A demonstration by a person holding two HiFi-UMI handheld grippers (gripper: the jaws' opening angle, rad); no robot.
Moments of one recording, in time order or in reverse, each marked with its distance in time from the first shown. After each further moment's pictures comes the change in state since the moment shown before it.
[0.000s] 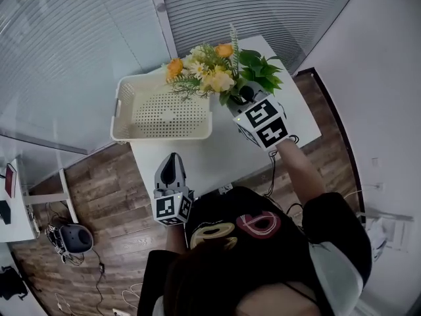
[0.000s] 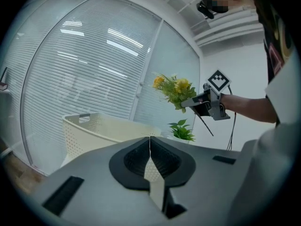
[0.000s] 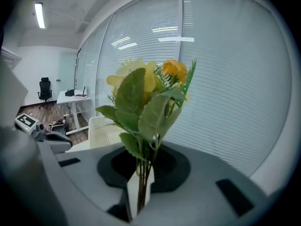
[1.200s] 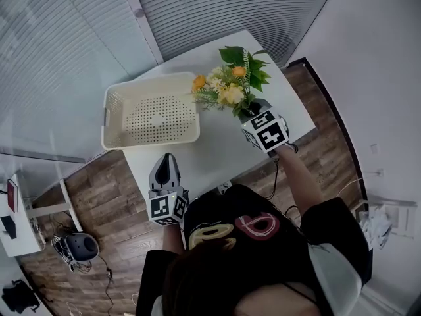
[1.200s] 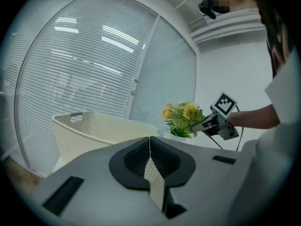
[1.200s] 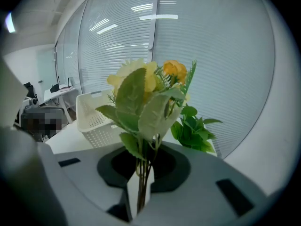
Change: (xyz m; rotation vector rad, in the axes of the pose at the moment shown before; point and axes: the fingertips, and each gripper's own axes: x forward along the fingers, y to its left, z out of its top) left arm 0.018 -0.008 -0.002 0.029 0.039 -0.041; right arm -0.011 -0.031 -0.134 0.159 0.240 -0.094
